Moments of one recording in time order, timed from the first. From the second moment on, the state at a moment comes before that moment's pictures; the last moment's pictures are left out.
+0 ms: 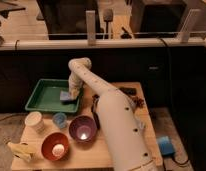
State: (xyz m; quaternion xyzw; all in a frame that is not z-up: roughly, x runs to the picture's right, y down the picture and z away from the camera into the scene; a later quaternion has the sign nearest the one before) arm -0.207 0.013 0.972 -0.29 -0.23 -0.12 0.92
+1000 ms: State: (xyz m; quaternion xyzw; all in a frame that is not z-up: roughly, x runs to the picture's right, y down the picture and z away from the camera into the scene) arm -0.326 0.019 0.952 -0.28 -0.30 -0.25 0.88
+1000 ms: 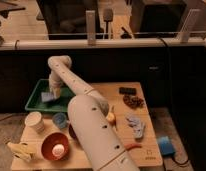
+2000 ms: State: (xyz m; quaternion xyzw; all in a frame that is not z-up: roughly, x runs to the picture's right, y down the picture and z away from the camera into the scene) arm -0.255 0.075 0.933 -0.33 -0.29 -0.24 0.87
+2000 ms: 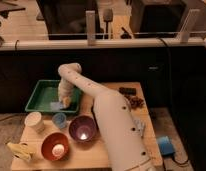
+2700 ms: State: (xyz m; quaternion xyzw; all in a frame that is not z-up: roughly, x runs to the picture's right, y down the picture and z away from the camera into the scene) arm -0.229 0.023 0.967 -0.31 -0.26 -0.20 0.89
